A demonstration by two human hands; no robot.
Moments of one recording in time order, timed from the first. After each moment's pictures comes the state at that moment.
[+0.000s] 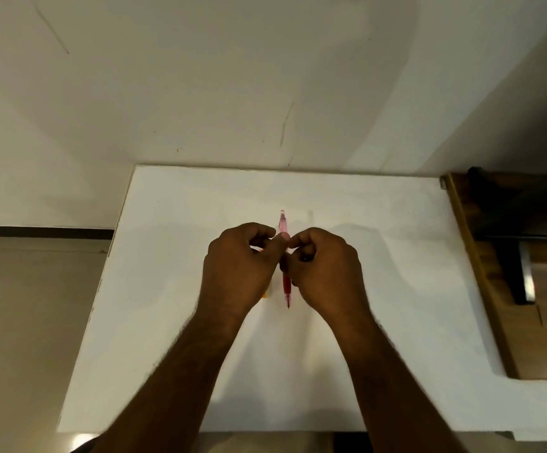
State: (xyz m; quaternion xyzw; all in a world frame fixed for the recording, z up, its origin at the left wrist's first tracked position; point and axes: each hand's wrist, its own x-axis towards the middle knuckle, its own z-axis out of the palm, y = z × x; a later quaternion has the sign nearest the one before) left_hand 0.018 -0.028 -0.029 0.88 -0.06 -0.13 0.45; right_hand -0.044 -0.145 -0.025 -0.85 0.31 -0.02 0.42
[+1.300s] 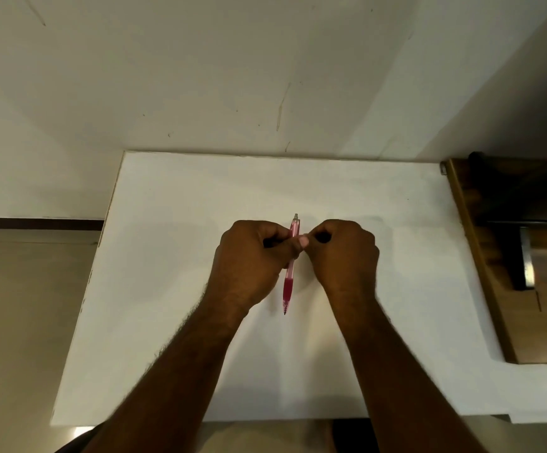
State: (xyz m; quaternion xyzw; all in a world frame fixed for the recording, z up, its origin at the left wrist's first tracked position) left_hand 0.010 -0.036 -0.028 0.83 -0.09 -0.24 0.50; right_hand -0.041 -0.168 -0.047 -0.88 0.37 -0.05 0.29
